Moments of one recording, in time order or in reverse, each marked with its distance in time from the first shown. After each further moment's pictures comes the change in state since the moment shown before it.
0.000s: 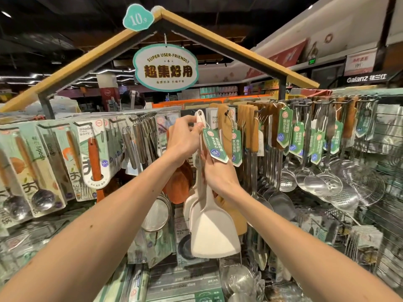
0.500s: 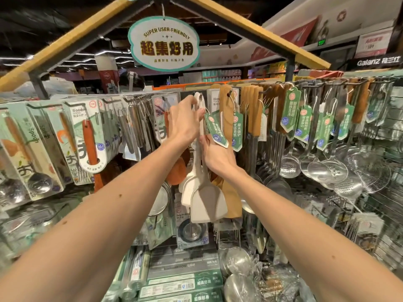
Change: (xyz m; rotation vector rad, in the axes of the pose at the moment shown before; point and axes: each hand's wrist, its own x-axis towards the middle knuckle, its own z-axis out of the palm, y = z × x) left_hand 0.018 -0.022 0.017 0.274 0.135 0.147; right_hand 0.042 0.030 0.020 -0.301 -0.069 -0.123
